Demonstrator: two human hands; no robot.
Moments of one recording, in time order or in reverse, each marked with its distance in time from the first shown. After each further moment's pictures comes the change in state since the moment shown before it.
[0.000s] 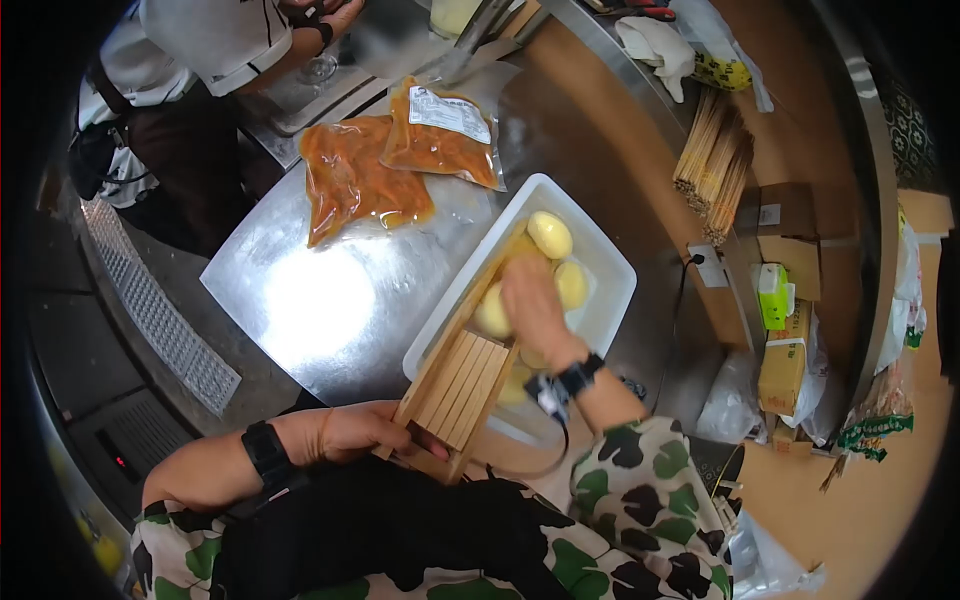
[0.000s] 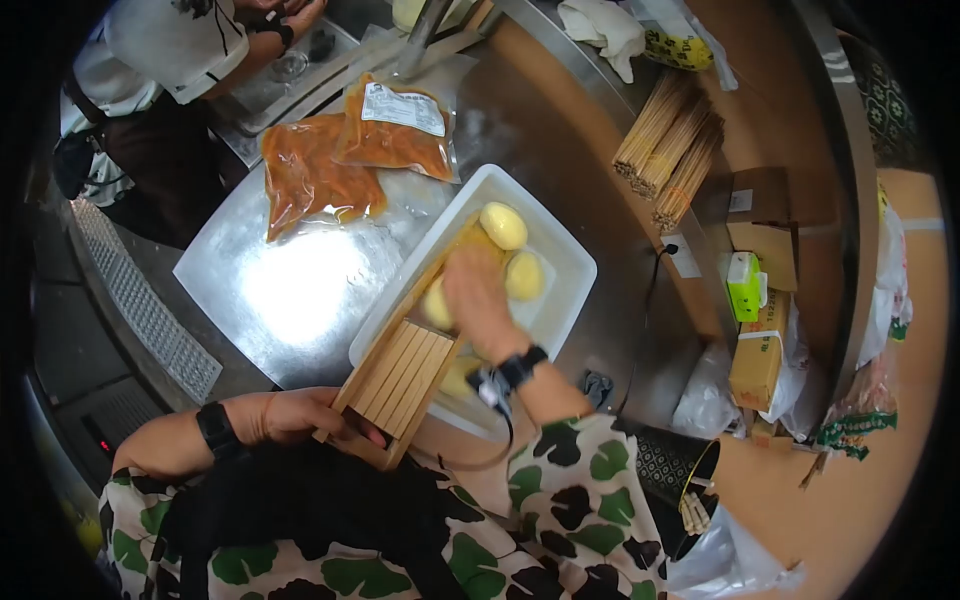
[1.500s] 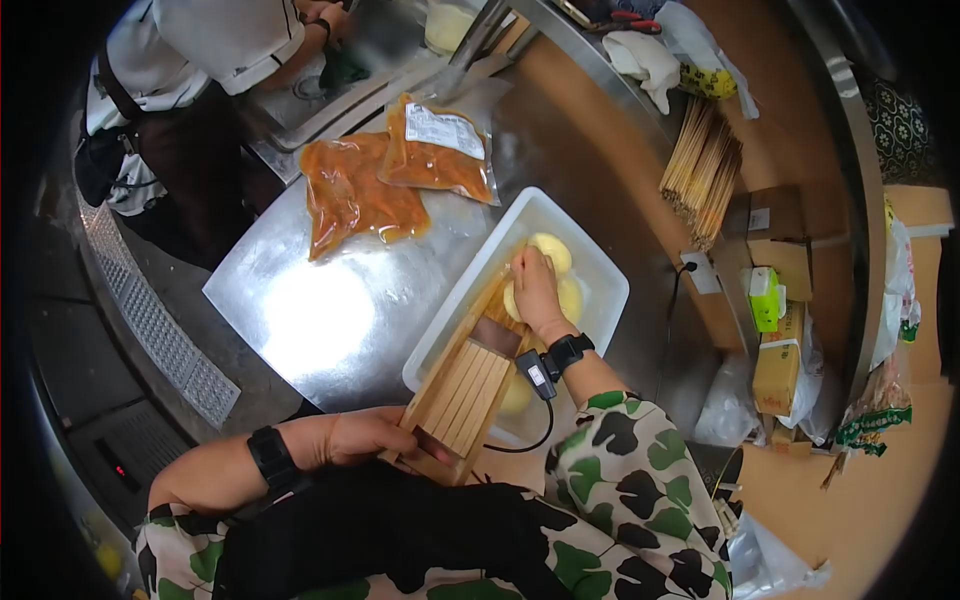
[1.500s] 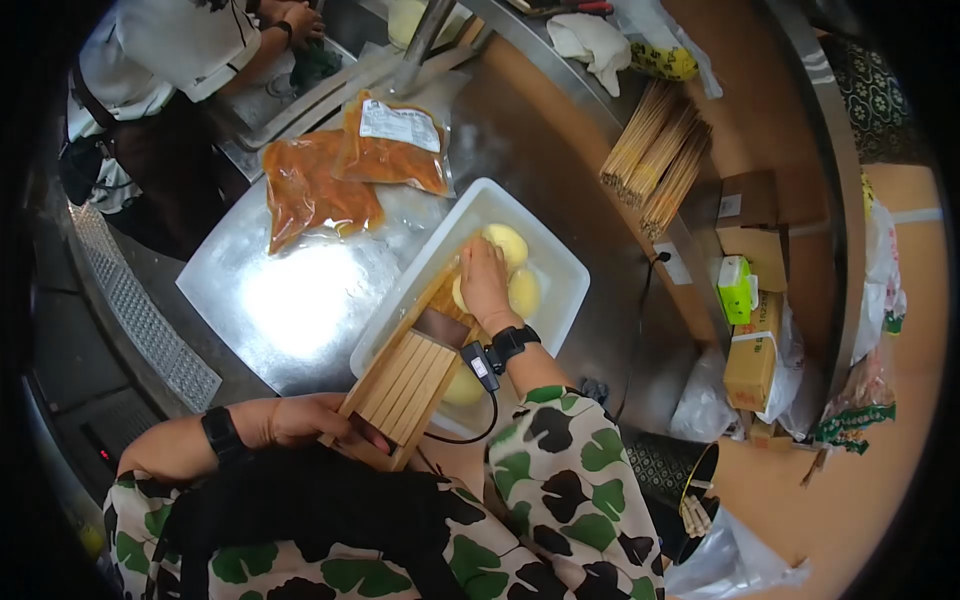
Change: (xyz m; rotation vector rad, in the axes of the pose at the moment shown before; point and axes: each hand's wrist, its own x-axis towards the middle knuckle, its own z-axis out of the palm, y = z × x) left_hand 0.000 0.007 0.001 0.069 -0.032 0.024; right_hand 0.011 0.030 0.034 0.253 0.160 0.314
